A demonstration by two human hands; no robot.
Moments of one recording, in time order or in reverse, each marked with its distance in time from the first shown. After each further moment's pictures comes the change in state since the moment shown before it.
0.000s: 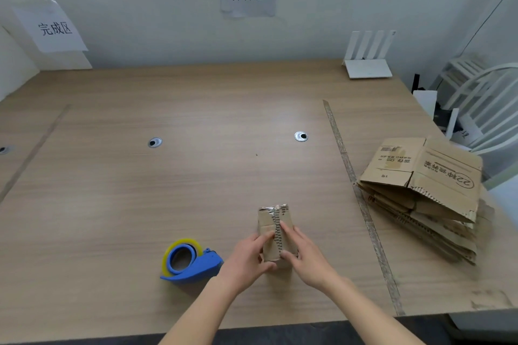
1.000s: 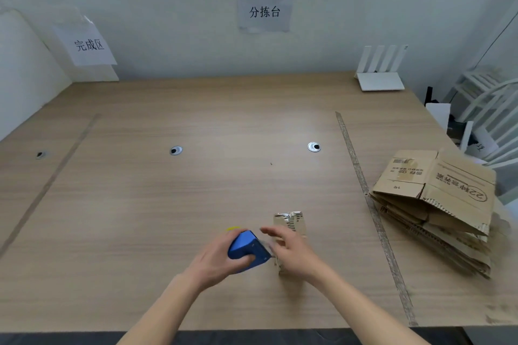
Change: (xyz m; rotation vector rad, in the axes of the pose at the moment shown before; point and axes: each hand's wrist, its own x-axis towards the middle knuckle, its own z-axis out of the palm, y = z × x) left_hand -0.054 -0.033 -0.089 -0.099 0.067 -0.085; right_hand 0.009 -0.084 0.013 0.241 -0.071 -0.072
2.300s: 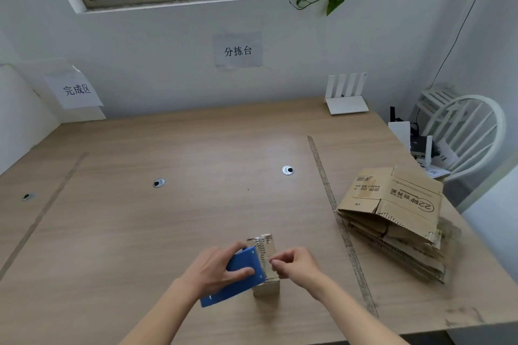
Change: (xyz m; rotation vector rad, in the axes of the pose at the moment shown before) left_hand 0.018 0.102 -0.011 0.400 -0.106 0.140; right_hand -0.046 0.006 -0.081 0.267 0.177 0.272
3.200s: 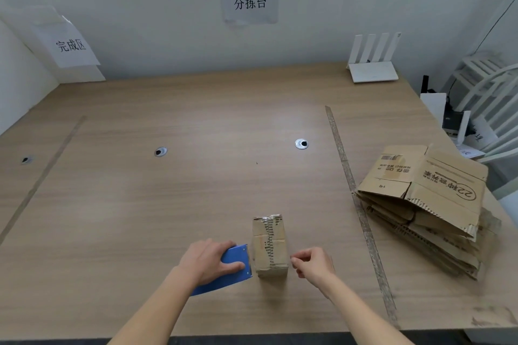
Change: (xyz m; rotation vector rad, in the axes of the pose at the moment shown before) left_hand 0.018 -0.062 0.054 0.216 -0.122 -0.213; right_hand 0.051 0.078 0.006 -0.213 0.139 0.199
